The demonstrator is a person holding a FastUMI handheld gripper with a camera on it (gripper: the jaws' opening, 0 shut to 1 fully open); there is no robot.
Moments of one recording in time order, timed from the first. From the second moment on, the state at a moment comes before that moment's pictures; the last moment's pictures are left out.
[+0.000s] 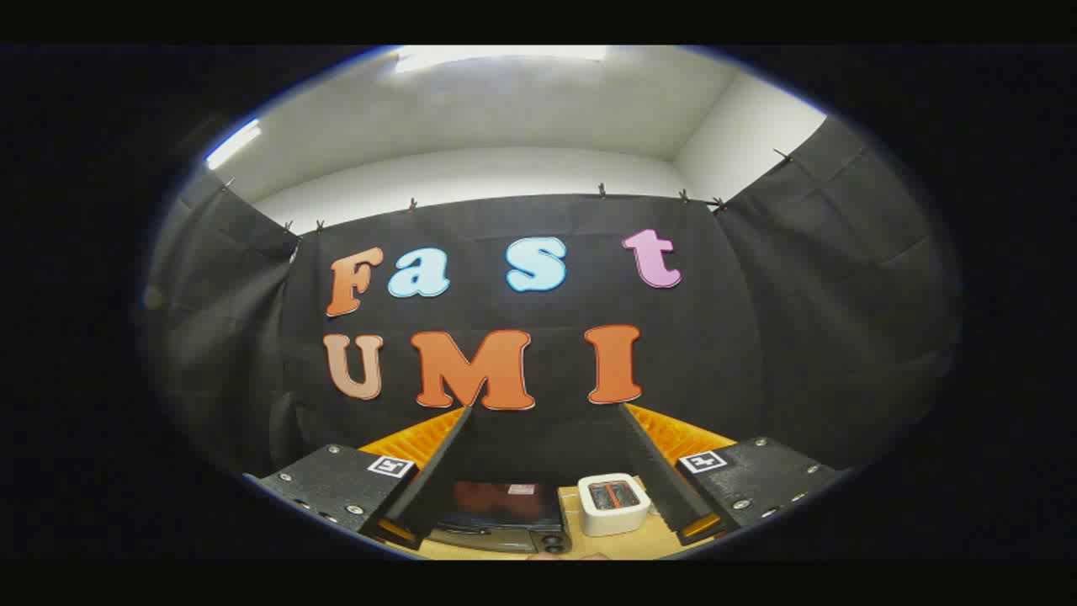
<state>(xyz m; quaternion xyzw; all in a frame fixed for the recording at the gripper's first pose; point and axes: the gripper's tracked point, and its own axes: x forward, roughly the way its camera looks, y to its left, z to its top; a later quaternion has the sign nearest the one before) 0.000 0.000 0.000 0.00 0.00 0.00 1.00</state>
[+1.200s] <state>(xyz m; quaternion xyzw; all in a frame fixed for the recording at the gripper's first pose) 0.006 0.076 -0.137 -0.03 0.13 0.06 0.99</state>
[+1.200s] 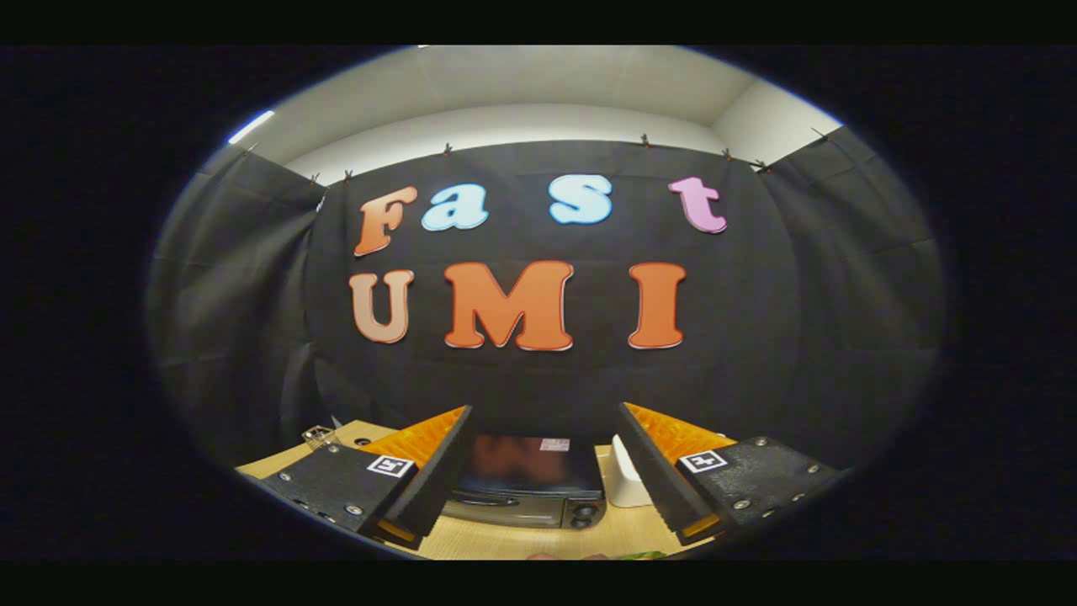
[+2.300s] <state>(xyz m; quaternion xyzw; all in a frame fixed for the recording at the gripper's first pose) 0.012 0.164 -0.353 -0.03 0.31 0.05 0.95</state>
